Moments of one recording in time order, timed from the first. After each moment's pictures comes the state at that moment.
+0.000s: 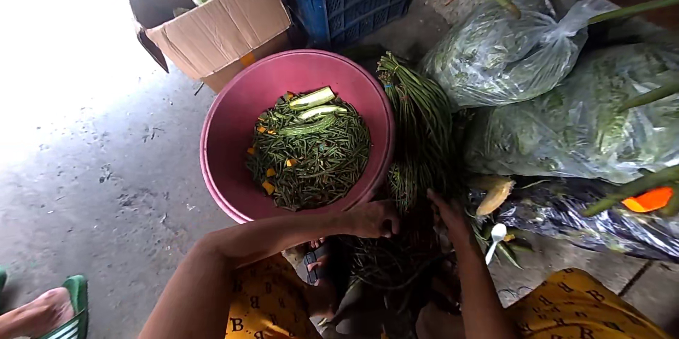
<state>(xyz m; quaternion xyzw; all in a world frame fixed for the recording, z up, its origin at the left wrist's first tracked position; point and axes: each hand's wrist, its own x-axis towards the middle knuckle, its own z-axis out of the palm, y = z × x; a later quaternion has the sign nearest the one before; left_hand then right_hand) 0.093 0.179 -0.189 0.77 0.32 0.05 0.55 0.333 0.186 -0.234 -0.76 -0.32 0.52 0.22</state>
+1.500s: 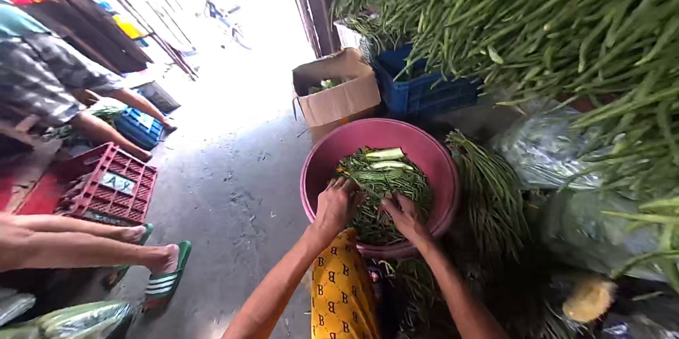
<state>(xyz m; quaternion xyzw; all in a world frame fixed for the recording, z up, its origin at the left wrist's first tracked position) -0.059 0.088 -0.015 0.64 0.74 0.18 0.09 0.116 0.164 -0.074 -0.44 -0.73 0.49 0.20</state>
